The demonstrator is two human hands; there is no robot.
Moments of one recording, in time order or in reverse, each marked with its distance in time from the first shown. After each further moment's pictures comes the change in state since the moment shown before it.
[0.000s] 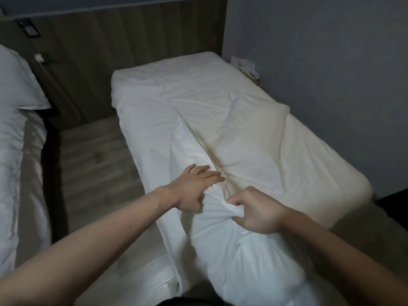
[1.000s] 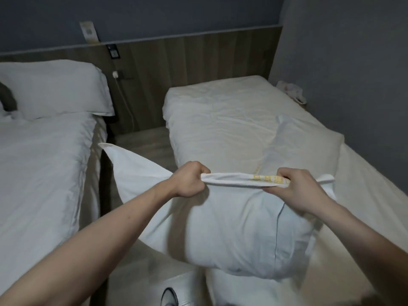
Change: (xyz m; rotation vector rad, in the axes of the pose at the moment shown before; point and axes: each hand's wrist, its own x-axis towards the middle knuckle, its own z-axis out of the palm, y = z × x) left_hand -0.129 -0.124 -0.041 -0.441 0.395 -0.321; right_hand 0.105 -0.032 -0.019 -0.035 0.432 0.216
